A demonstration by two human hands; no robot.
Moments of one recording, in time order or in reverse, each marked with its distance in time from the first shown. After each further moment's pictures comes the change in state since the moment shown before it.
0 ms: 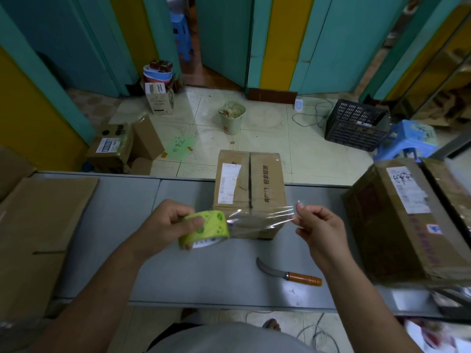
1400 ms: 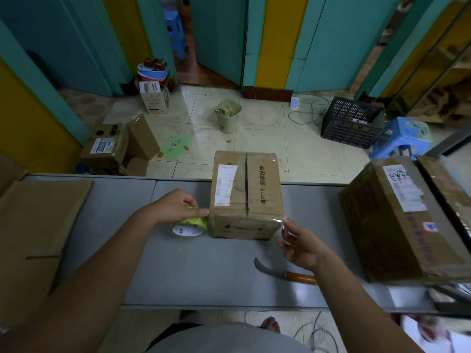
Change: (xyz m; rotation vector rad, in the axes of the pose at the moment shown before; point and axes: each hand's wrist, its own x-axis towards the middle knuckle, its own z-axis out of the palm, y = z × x) left_hand 0.093 -0.081 -0.041 0.559 -0.094 -0.381; right_hand 0.046 0.056 -0.012 0.040 -0.100 0.626
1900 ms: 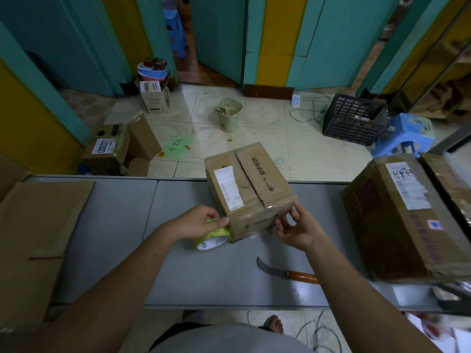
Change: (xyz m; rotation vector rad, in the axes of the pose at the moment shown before) left_hand -0.012 0.030 0.052 -0.099 -0.102 0.069; right_hand 0.029 -0.026 0.013 0.443 0.001 0.040
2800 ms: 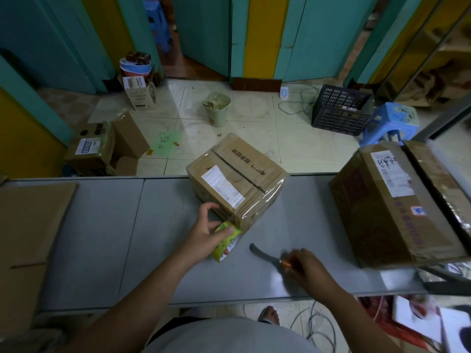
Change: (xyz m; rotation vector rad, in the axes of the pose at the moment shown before) left_hand -0.024 0.027 0.077 -0.683 0.202 0.003; right_hand -0.005 0.051 -0.158 -1.813 0.020 -0.761
